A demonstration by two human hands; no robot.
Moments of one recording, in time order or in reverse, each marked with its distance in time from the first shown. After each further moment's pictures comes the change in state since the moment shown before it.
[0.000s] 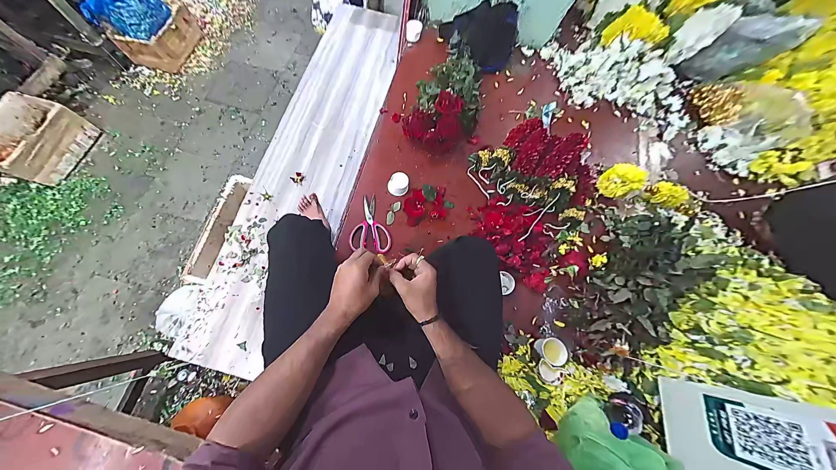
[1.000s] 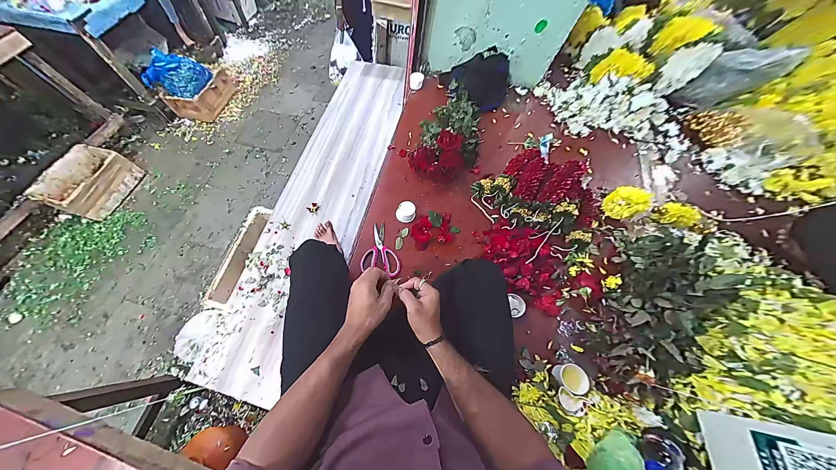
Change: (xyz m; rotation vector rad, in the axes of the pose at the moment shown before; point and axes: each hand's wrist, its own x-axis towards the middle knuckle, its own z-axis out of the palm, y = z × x) left_hand 0.013 0.002 0.004 -0.071 0.105 -0.052; right_hand 0.006 -0.004 0.010 0.213 0.009 -0.065
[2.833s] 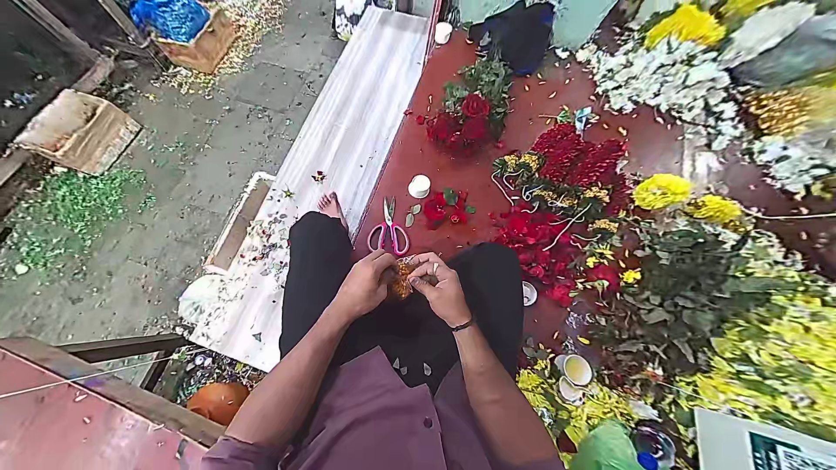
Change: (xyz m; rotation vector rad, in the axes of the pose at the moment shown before) left_hand -0.008 -0.013 -0.027 -0.012 -0.252 0.193; right_hand 0.007 0.001 -0.038 -0.064 -0.368 0.038
